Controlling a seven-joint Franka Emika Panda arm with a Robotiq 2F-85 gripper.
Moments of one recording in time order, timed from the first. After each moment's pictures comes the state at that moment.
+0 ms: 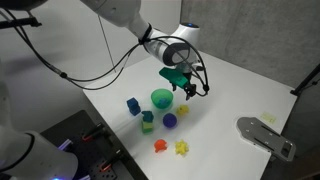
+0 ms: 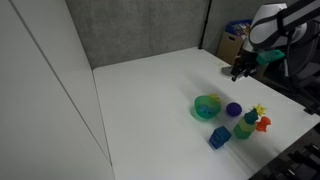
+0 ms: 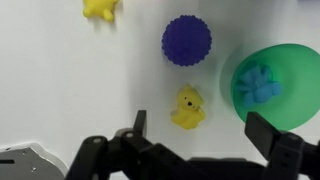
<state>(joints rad) -0.09 0.44 -0.11 -1.98 0.02 2.38 -0.13</state>
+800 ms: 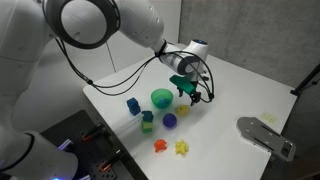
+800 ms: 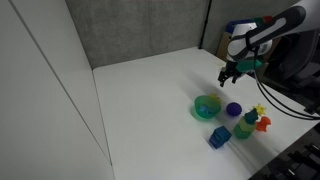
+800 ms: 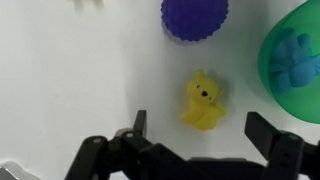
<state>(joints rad) -0.10 0.77 -0.10 -1.64 0.03 2.29 -0.05</state>
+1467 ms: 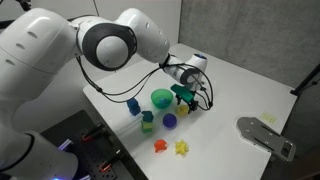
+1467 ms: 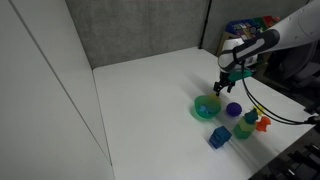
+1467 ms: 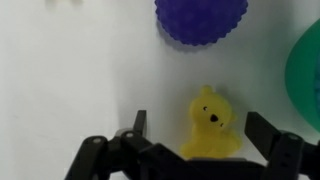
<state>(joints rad) -0.10 1.00 -0.09 -1.43 0.03 2.20 -0.06</state>
